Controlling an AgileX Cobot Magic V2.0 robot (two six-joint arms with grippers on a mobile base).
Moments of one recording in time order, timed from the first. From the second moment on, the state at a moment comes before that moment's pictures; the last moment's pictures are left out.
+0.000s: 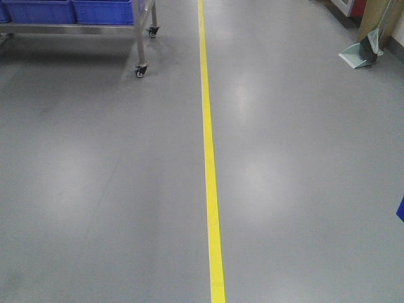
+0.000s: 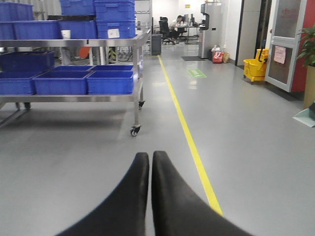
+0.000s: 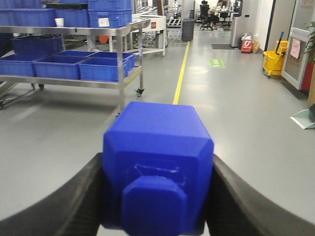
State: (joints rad) left arm 0.01 -0.02 0.03 0.03 0.09 -0.04; right arm 0.14 0.03 -0.26 0.03 0.39 -0.05
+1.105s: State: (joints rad) left arm 0.01 -0.02 0.03 0.03 0.09 -0.04; right arm 0.14 0.03 -0.26 0.03 0.39 -0.05
